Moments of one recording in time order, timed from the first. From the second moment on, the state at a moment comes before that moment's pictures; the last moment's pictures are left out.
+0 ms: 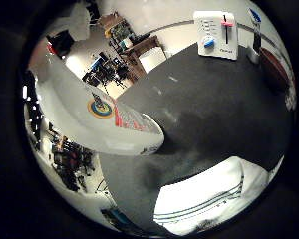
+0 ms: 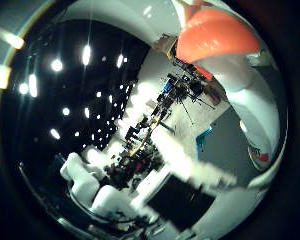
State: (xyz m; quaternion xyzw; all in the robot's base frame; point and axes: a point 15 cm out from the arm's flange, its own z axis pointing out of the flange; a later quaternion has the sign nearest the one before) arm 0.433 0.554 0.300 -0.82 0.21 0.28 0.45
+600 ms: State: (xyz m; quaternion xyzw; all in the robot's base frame) arm 0.439 0.523 0.297 -0.87 0.24 0.23 0.36
